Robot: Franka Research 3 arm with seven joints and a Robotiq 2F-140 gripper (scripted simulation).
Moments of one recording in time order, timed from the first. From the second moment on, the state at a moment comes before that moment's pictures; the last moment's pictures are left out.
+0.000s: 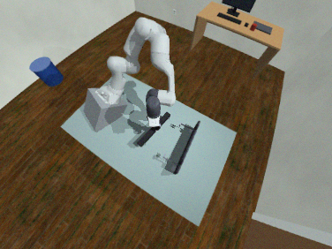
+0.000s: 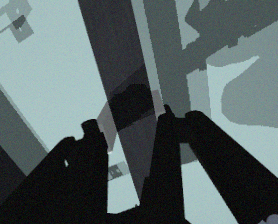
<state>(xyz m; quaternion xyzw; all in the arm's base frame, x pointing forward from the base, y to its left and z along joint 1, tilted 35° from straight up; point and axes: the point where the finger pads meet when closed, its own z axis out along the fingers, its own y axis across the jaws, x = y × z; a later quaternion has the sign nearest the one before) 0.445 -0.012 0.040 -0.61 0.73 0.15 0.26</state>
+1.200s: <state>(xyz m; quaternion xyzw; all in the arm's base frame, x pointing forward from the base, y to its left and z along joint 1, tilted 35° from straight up) 0.465 -0.016 0.045 -0.66 0.68 0.13 0.27</state>
